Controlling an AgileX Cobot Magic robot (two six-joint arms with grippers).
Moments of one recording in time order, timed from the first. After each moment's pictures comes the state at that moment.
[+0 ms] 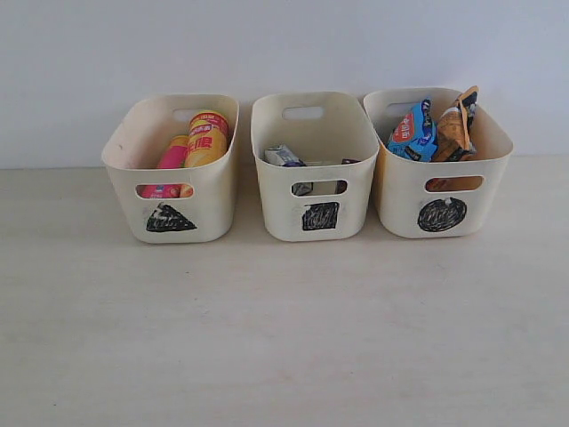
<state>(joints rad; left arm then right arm) -0.05 0.00 0.00 -0.03 0.29 0.02 0.03 0.01 0.00 0.01 0.34 0.00</state>
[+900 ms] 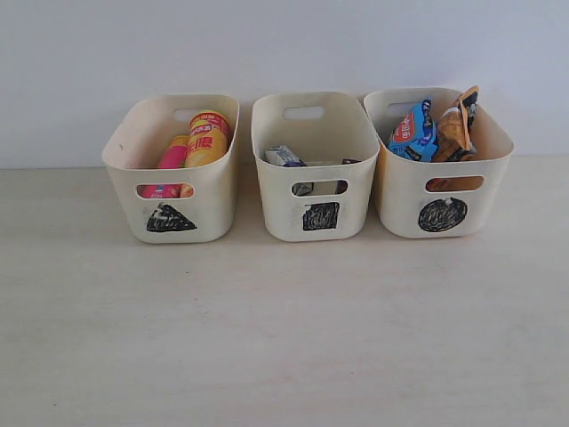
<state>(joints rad) -0.05 0.00 0.00 -0.03 0.29 0.02 0.03 0.01 0.00 0.01 0.35 0.00</state>
